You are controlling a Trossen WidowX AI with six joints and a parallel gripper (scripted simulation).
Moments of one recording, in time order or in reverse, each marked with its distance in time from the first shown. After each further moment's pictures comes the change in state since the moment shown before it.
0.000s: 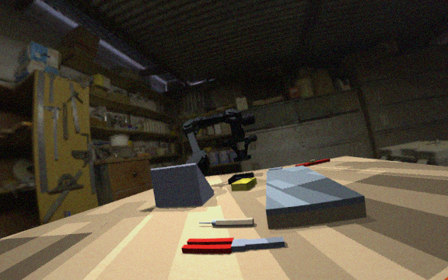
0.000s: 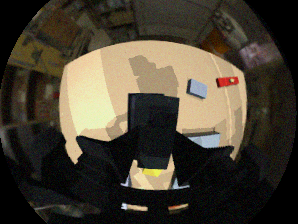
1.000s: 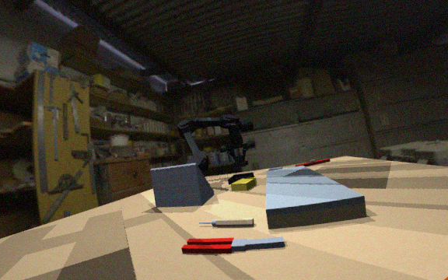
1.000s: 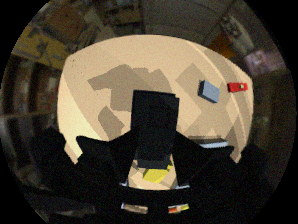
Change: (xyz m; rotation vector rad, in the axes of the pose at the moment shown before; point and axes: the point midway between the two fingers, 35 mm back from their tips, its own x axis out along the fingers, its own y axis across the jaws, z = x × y) arm 0.028 0.018 -0.007 -0.066 0.002 0.034
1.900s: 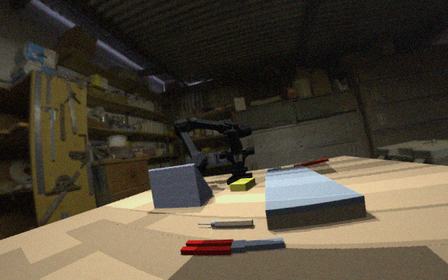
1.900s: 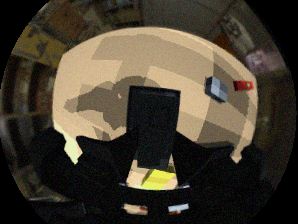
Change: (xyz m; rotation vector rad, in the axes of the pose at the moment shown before) arm 0.032 0.000 -0.009 -0.001 0.003 -0.001
